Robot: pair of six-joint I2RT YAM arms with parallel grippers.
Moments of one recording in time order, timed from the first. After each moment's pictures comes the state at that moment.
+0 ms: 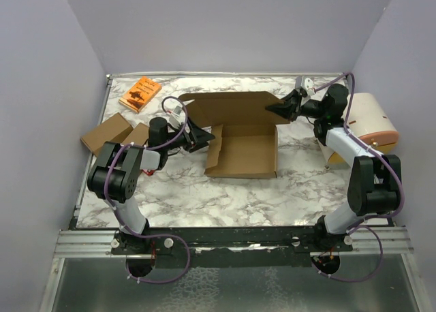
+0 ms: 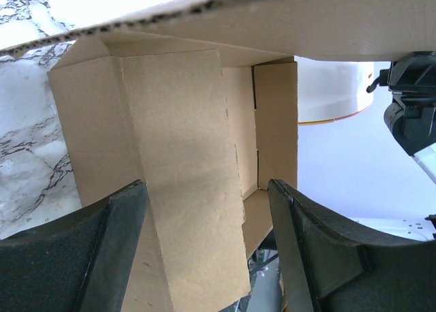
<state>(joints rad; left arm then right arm) -0.22 1.75 0.66 0.80 0.83 -1.06 0.05 1.58 0.98 0.68 -1.27 -0.12</state>
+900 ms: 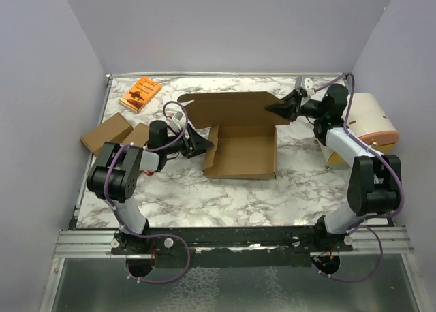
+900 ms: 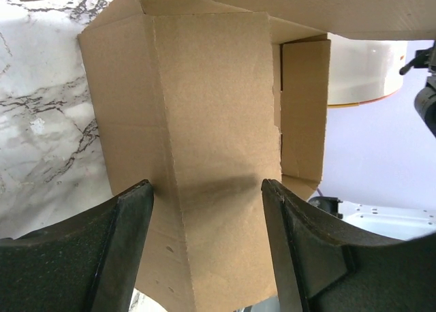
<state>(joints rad) -0.21 1.75 0.65 0.68 0.85 -0.95 0.05 1.58 0.98 0.68 -1.27 -0.12</state>
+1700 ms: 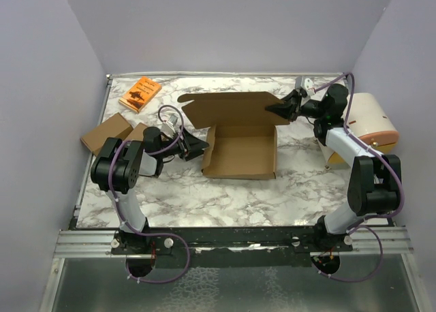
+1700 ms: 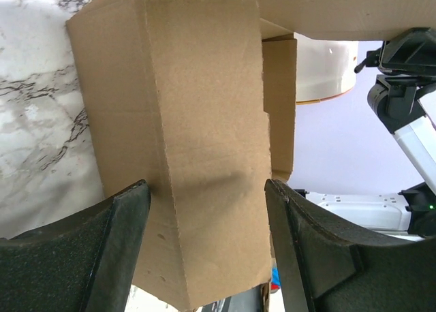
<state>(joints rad) -0.15 1.85 0.56 1.04 0.96 -1.15 0.05 1.58 0.98 0.67 -1.27 -0.12</state>
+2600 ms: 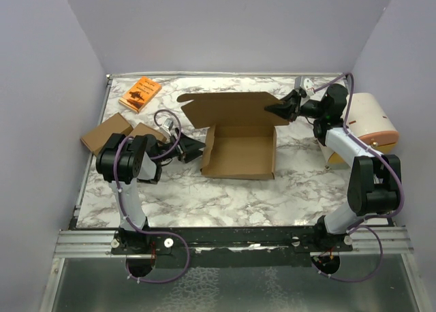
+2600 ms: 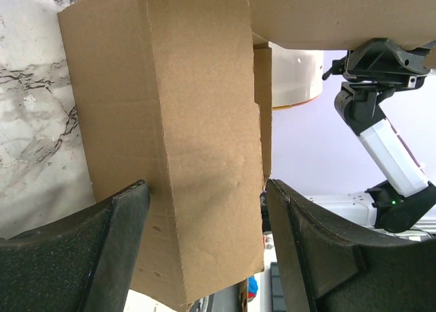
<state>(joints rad) -0.11 1.98 0.50 1.39 0.98 -1.35 0.06 1.58 0.98 0.67 -1.27 -0.12</state>
